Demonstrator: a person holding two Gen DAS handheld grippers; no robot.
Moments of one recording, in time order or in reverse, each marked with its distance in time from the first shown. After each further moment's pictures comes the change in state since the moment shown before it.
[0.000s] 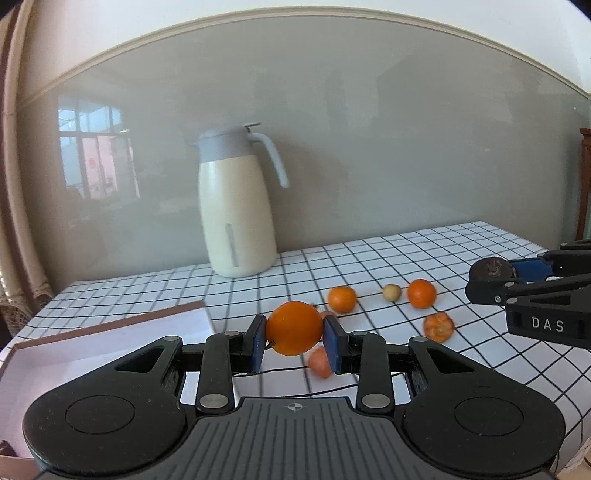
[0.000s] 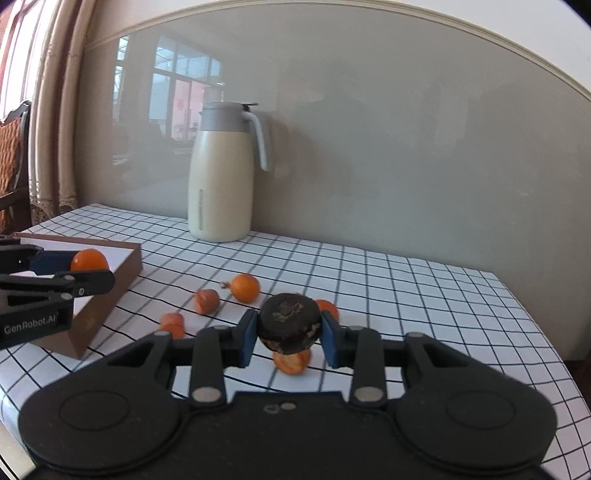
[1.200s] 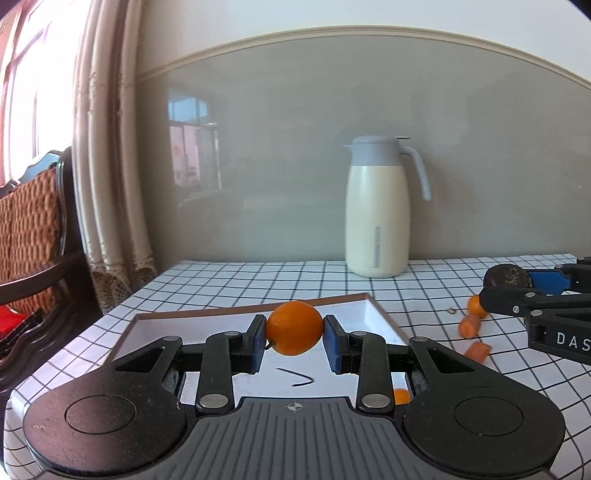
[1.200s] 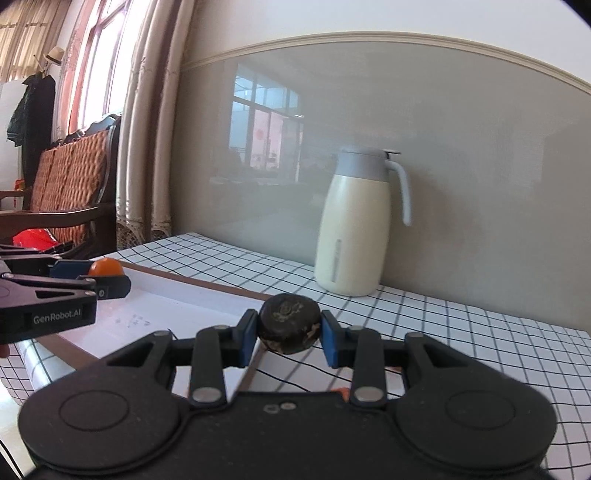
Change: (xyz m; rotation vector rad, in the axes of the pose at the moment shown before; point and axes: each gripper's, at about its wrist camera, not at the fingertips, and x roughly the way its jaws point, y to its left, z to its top) left arm -0.032 0.127 -0.025 -0.137 -0.017 0.253; right arm 0.015 0.122 0.032 -0.081 -0.120 0.239
